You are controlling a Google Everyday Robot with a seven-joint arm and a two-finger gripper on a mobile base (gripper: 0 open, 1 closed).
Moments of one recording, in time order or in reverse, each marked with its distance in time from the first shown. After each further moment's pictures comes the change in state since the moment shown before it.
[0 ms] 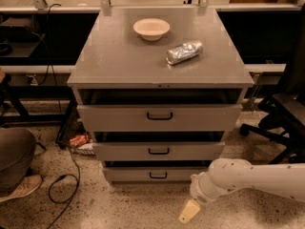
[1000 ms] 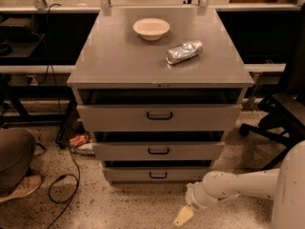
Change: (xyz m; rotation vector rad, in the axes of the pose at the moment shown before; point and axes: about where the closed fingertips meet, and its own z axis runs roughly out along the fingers) arm 0.031 -0.022 0.108 -0.021 -0.045 0.064
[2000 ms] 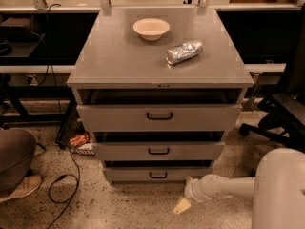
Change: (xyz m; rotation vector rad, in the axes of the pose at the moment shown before) arm 0.019 -0.086 0.084 0.128 -0.089 -0.047
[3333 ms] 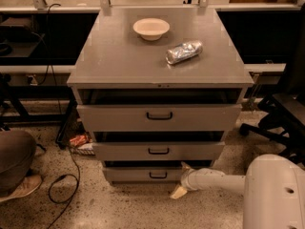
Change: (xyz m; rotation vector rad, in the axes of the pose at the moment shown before) arm -0.029 -0.075 0.046 0.149 -0.082 -0.189
